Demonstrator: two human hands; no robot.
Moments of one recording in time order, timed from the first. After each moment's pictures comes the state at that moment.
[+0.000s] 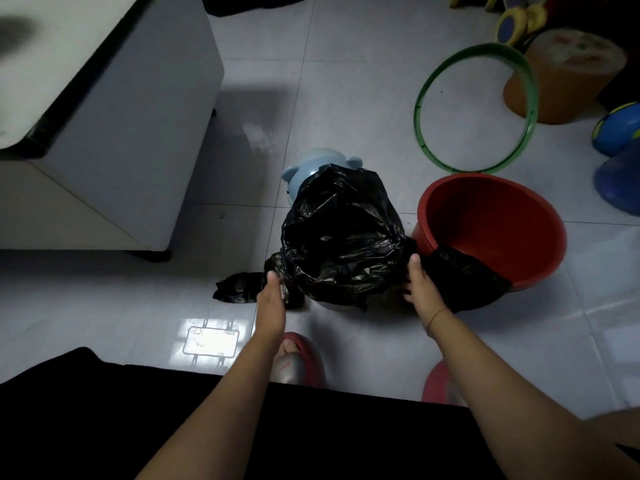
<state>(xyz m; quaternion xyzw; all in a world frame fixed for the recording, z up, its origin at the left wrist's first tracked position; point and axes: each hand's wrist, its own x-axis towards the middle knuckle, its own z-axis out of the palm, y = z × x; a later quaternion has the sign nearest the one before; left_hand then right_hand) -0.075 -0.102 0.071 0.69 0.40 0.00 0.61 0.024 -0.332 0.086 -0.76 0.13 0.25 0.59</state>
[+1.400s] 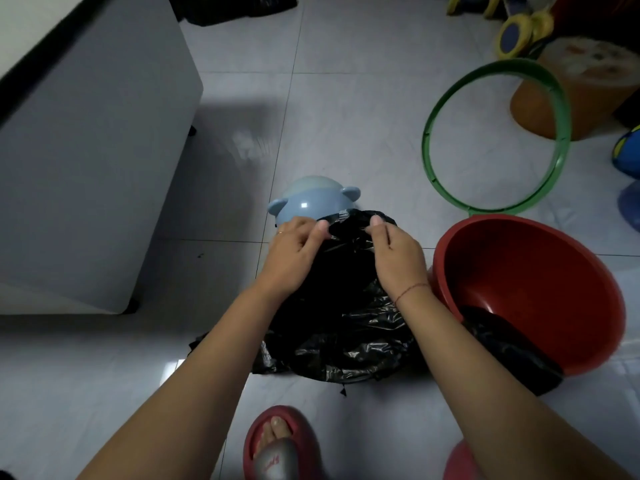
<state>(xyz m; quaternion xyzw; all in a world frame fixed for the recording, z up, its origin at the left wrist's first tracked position) 0.118 -0.068 0.116 0.88 0.08 0.05 0.47 0.158 -0.239 0.125 -0.92 -0.05 0.00 0.40</state>
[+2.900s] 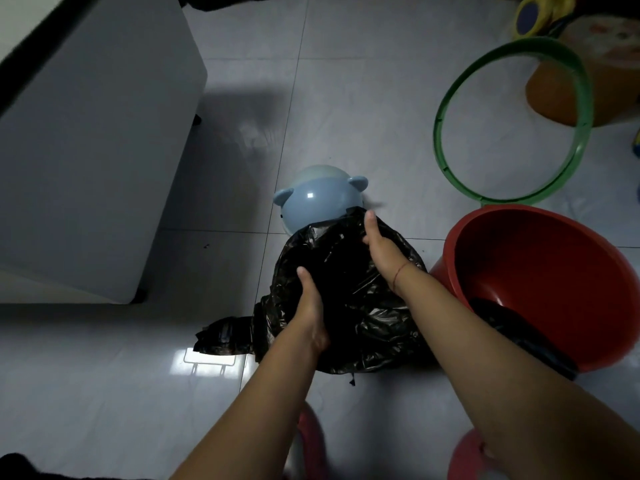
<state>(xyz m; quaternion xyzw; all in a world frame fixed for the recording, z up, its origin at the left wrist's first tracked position) 0.069 -0.127 0.097 0.33 0.46 -0.20 0.80 0.170 -0.221 0.103 -0.80 0.05 0.32 0.51</state>
